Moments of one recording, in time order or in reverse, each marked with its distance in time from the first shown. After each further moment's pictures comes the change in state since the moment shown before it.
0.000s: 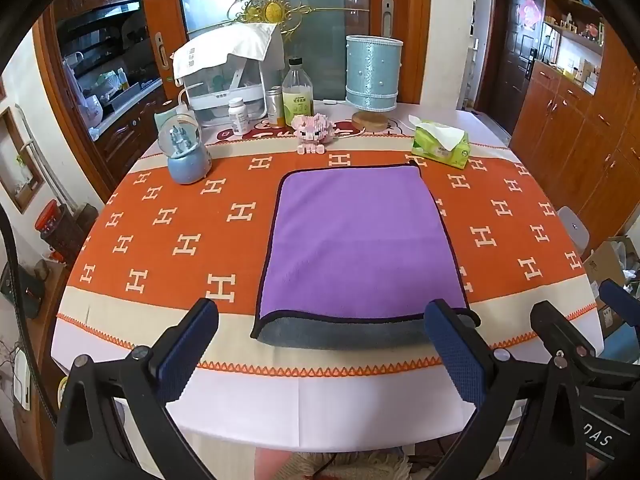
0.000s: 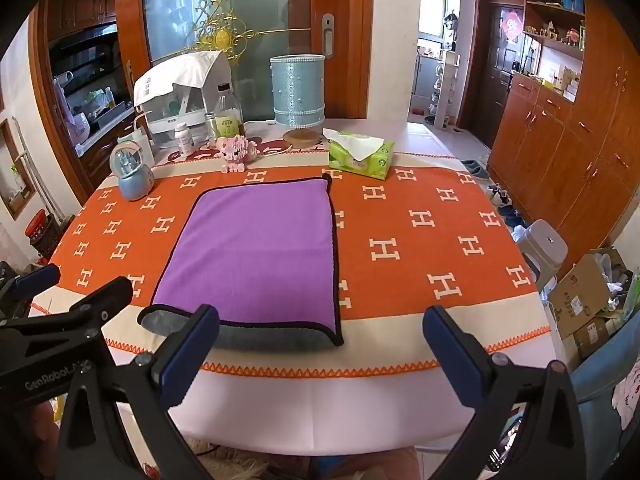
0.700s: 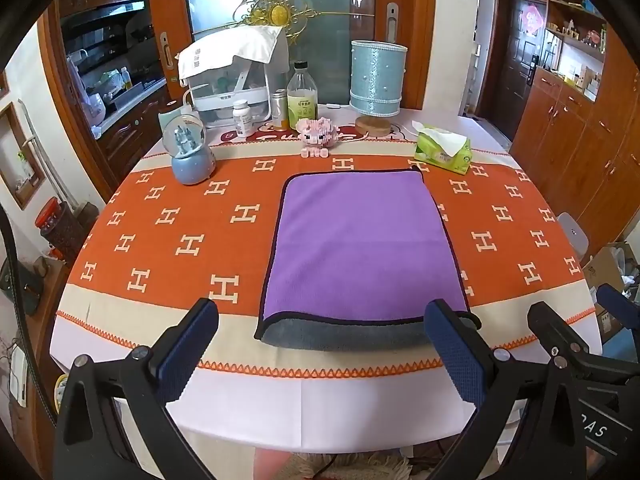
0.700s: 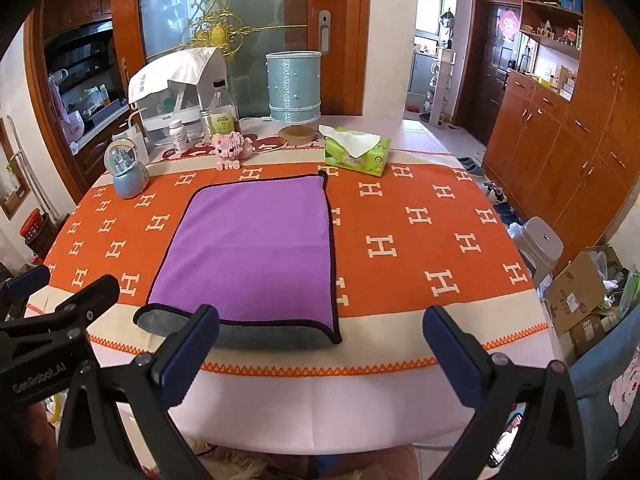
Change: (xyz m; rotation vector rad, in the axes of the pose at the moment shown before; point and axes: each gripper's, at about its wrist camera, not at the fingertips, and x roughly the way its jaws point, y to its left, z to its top) left arm 0.001 0.004 0.001 -0.006 -0.006 -0.001; right arm 0.003 0.003 0.000 0.006 0.011 -0.026
